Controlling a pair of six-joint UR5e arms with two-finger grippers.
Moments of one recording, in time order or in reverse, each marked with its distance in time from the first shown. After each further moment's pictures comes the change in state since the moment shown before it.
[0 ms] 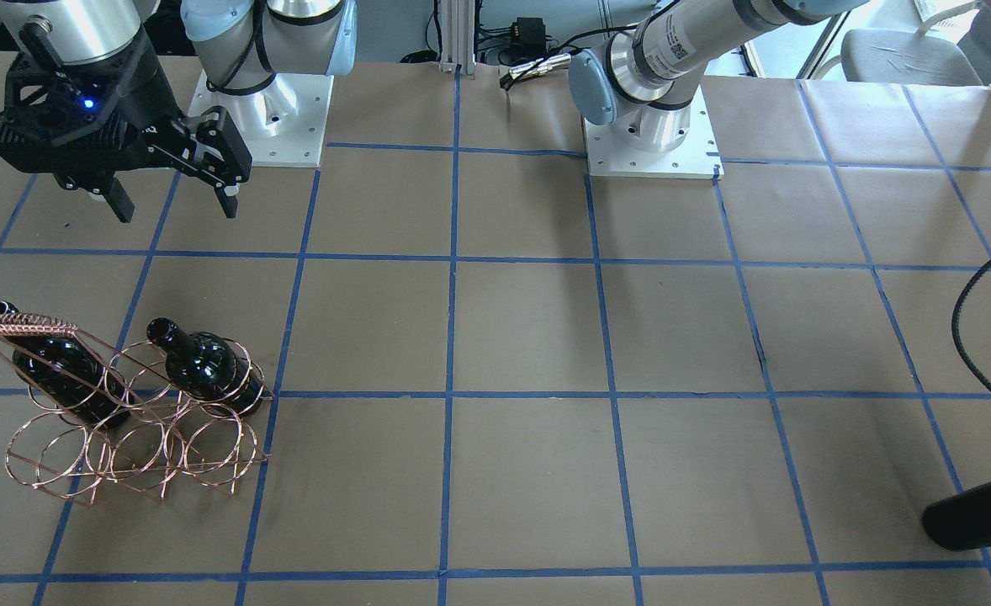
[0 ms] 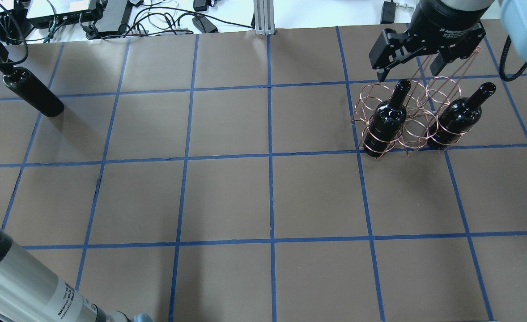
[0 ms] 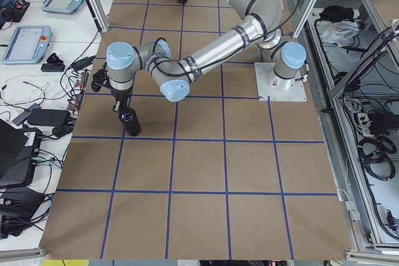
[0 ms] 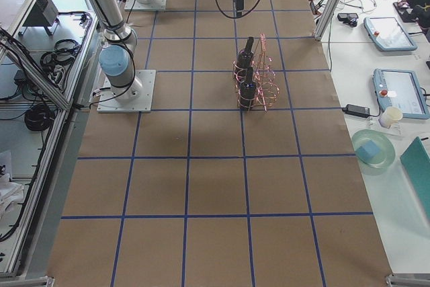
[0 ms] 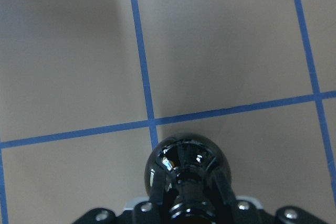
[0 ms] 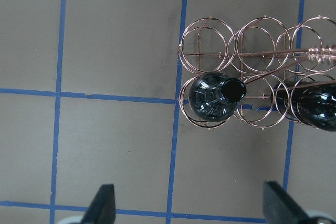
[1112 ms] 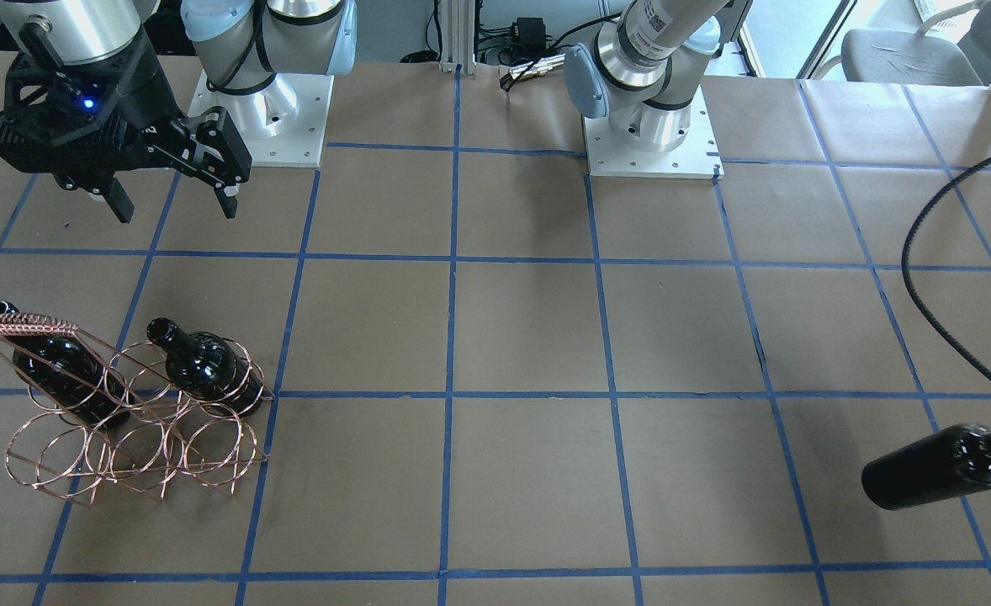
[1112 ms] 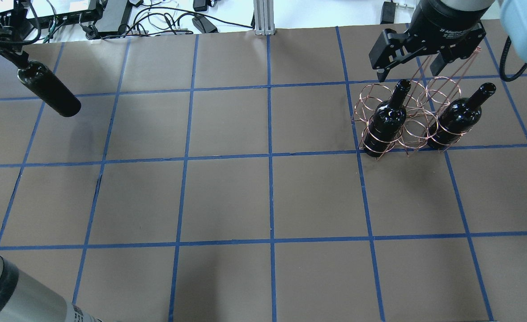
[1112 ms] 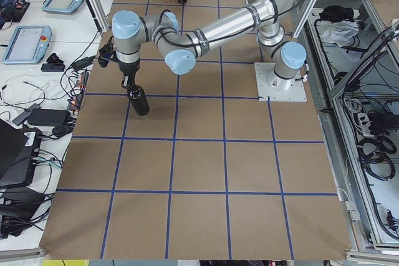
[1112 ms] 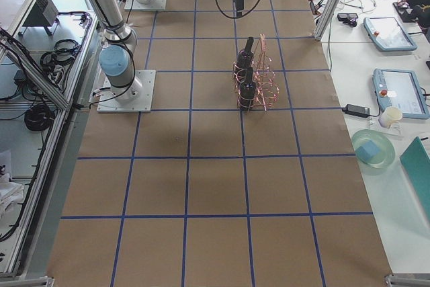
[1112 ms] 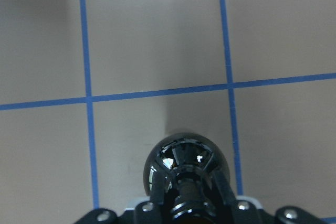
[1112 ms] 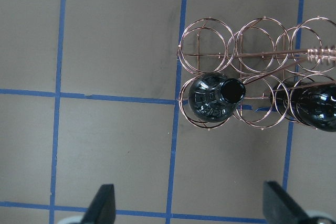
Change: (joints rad) left arm -0.129 0.201 -0.127 -0.124 0.013 -0.210; right arm 0.001 0.000 0.001 -0.002 -0.001 0.001
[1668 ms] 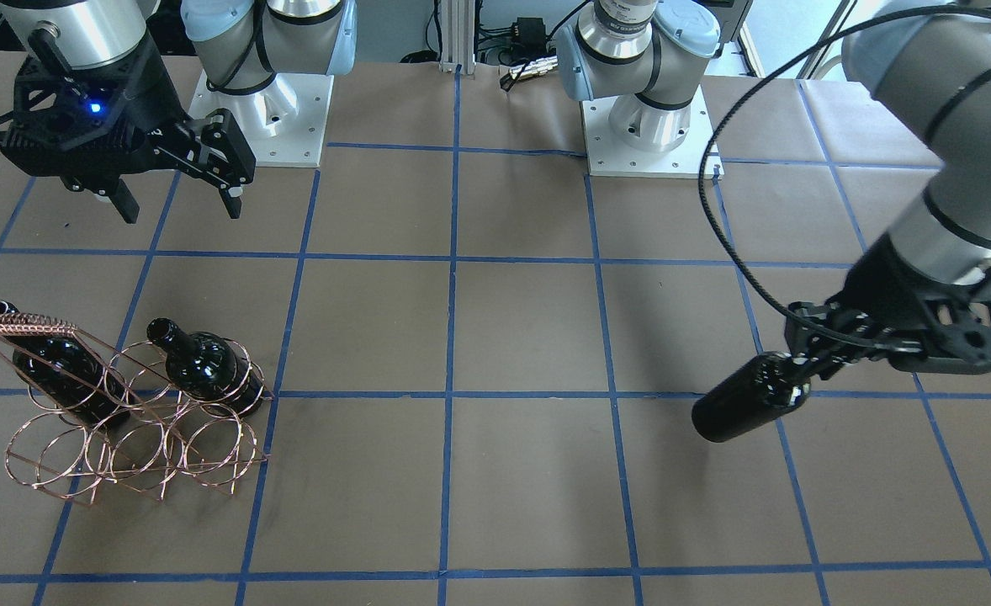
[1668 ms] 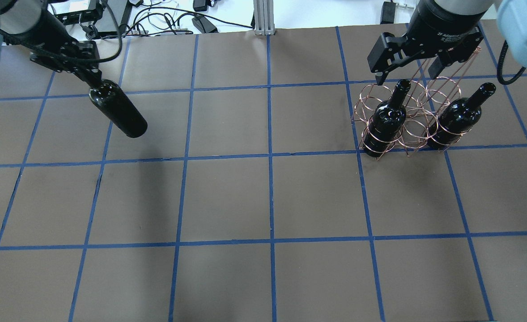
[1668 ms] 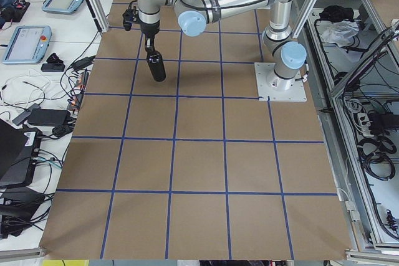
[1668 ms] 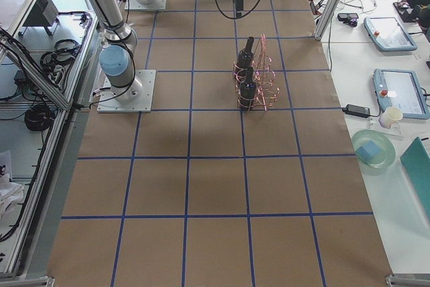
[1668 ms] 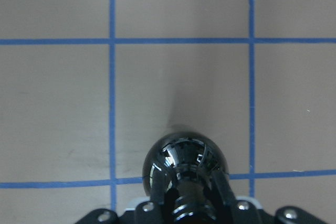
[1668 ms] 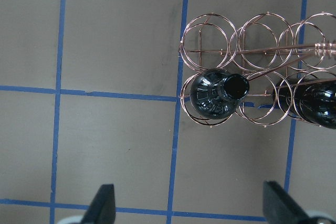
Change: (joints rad) left arm -0.252 0.229 -0.290 0.009 0.002 -0.309; right arm 0.002 -0.001 0.012 0.000 0.001 0.002
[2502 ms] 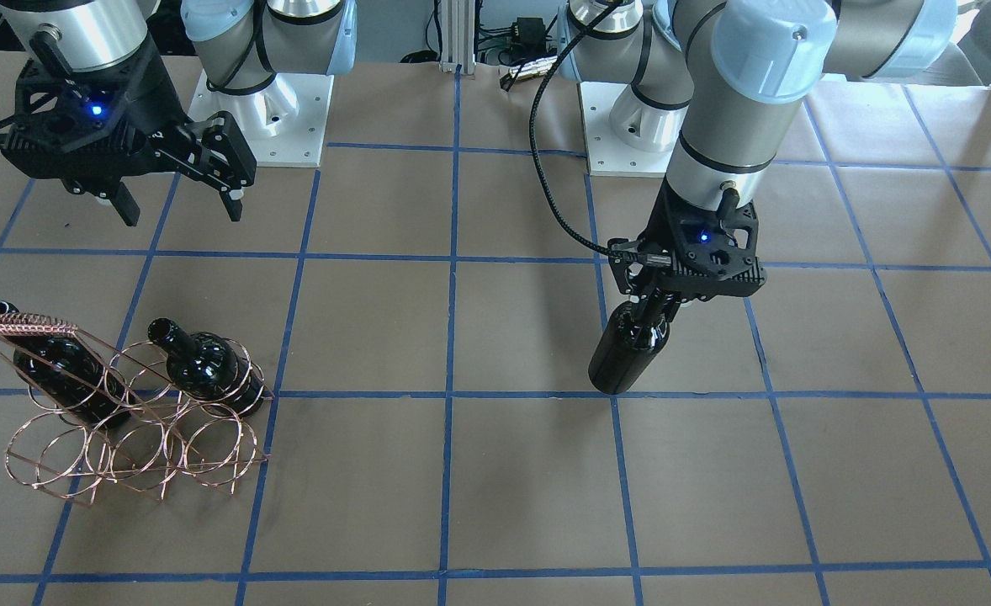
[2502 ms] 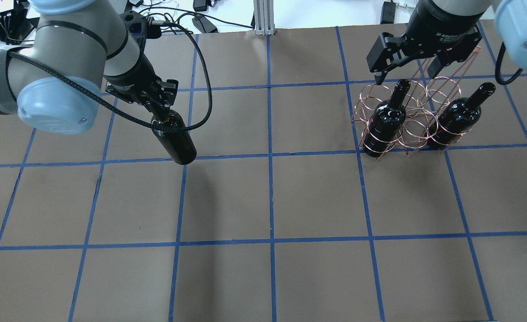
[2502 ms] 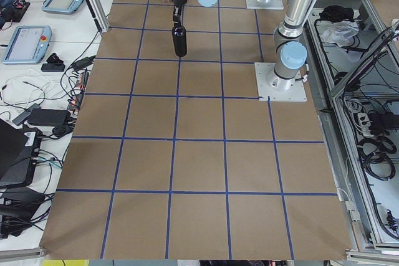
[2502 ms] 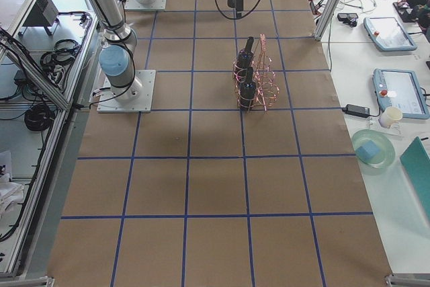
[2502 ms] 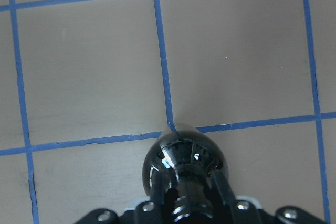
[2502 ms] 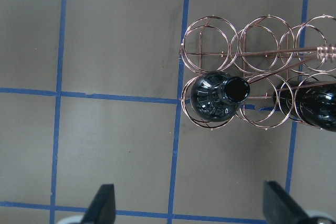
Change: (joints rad) left arm -0.253 0.103 -0.187 0.120 0.110 -0.147; right arm 0.001 0.000 0.004 -0.013 0.001 0.000
